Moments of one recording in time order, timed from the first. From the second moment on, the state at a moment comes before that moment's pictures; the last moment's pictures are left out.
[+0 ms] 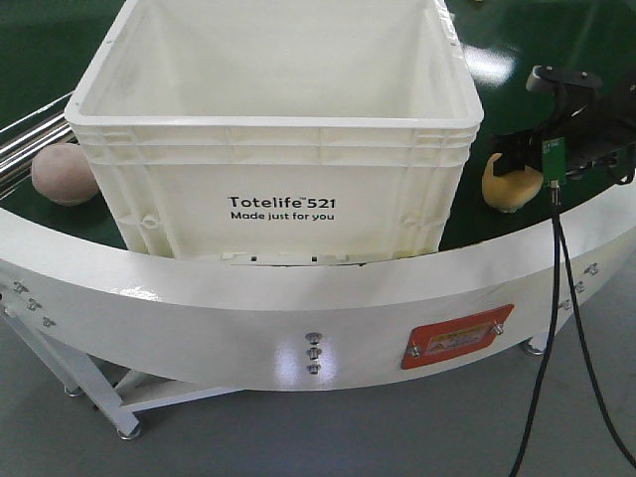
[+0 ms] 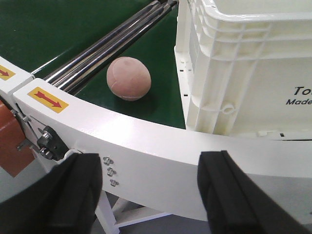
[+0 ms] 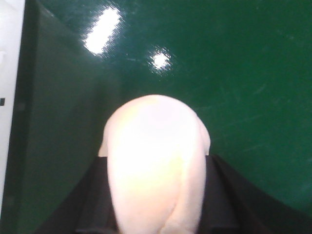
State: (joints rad) left arm -0.05 0.45 -0.64 0.03 0.77 -0.11; right arm -0.08 2.01 -1.43 0.36 0.59 -0.34
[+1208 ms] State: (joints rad) left arm -0.05 0.45 -0.64 0.03 0.76 -0.11; right arm 0.43 1.65 -1.43 0.38 0.27 -0.54
